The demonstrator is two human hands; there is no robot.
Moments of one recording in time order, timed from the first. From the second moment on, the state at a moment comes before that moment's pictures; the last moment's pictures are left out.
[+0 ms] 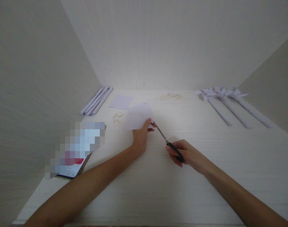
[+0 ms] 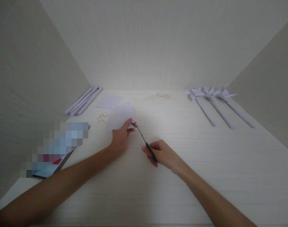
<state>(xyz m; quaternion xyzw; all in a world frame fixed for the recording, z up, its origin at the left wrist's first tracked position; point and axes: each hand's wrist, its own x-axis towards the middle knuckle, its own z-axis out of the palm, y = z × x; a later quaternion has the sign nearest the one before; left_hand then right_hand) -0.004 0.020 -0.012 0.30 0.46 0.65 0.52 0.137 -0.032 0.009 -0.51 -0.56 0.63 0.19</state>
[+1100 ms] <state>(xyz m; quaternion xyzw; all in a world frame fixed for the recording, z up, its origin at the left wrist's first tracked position) -0.003 0.019 -0.012 0.28 0.47 0.66 0.51 0.132 -0.033 0.005 -0.52 -0.59 0.59 0.19</state>
